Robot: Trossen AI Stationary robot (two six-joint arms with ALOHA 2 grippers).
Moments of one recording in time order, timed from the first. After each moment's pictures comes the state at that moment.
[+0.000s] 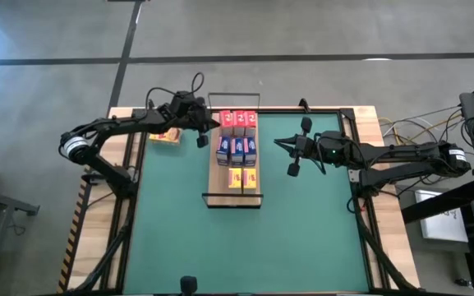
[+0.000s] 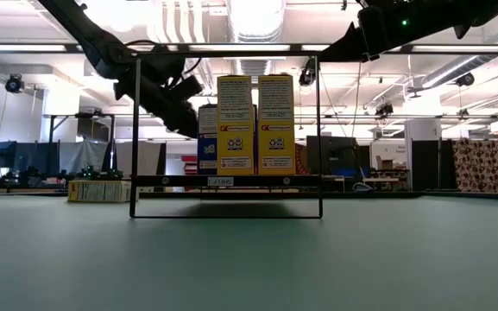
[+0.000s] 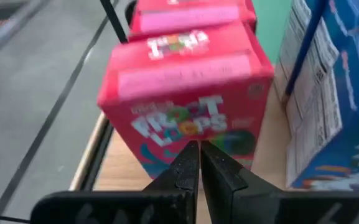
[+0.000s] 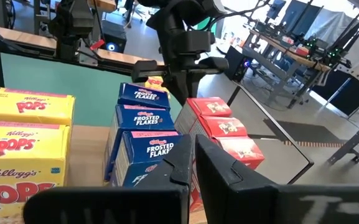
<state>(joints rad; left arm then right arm) 0.71 1.52 0.85 0.07 0.36 0.49 -0.14 1.00 0.62 0.21 0.21 -0.31</state>
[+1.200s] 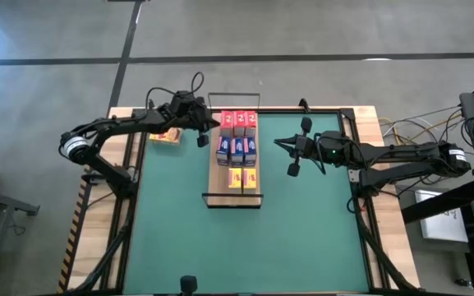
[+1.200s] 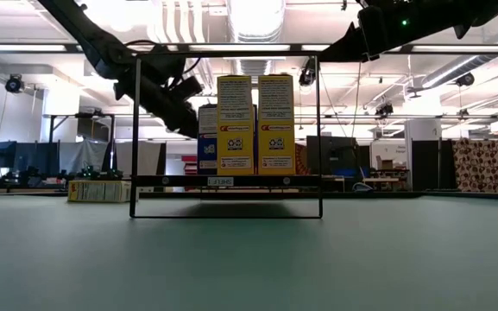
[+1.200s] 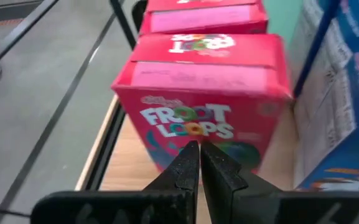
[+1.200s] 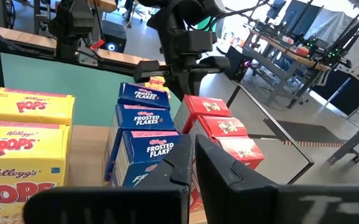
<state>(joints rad) 0.71 1.52 0.85 0.08 0.34 0.48 -0.15 1.00 0.62 0.21 0.21 -0.31</state>
